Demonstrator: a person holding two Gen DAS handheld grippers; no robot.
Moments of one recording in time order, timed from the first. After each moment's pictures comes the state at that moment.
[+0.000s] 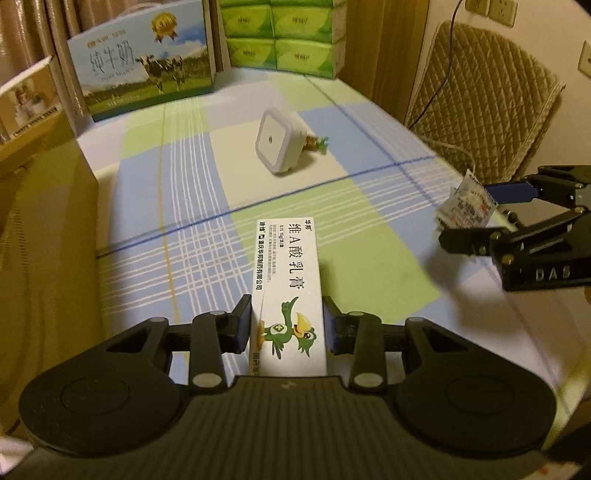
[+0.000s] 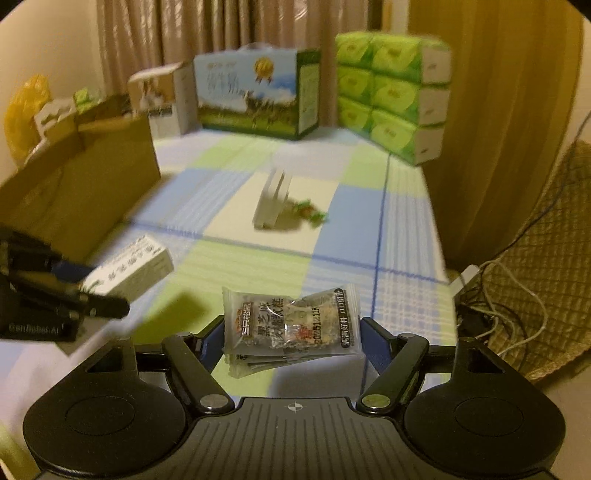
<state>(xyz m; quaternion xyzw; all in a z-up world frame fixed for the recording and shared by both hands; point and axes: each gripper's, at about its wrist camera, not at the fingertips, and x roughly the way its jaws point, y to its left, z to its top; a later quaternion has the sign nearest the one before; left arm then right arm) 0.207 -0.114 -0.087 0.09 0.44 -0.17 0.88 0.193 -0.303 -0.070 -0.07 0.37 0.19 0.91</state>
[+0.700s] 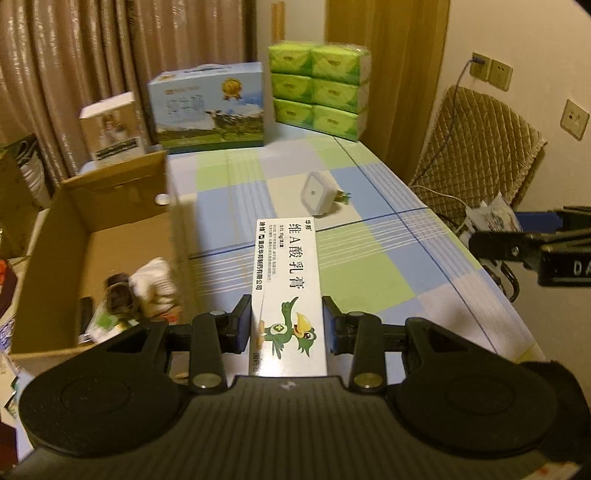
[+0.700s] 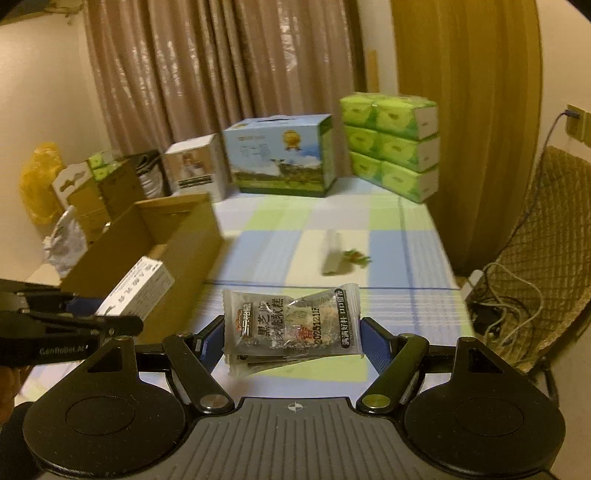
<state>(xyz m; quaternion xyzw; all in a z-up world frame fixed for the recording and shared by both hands) 0.105 -0.034 0.027 0.06 0.38 -0.13 0.91 0.081 -0.245 0.046 0.01 0.34 0.19 0.92</state>
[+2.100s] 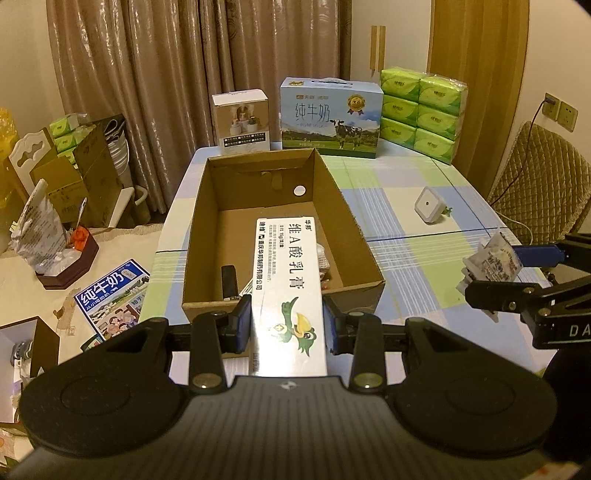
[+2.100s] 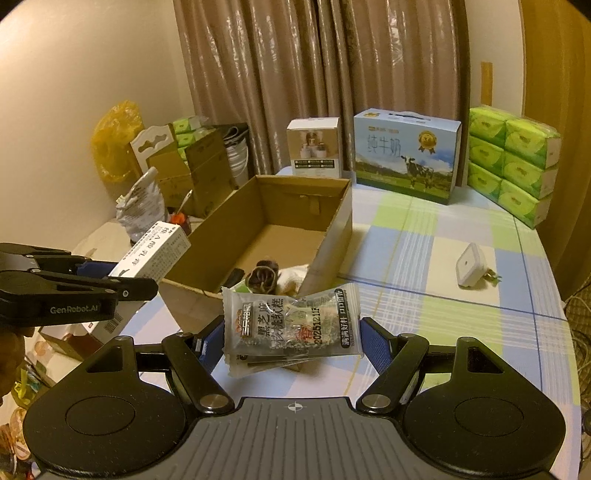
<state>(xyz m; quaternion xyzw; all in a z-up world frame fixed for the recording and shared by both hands) 0.053 0.120 0.056 0.03 0.37 -0.02 0.93 0.058 -0.088 0.043 -0.03 0.34 0.30 0.89</state>
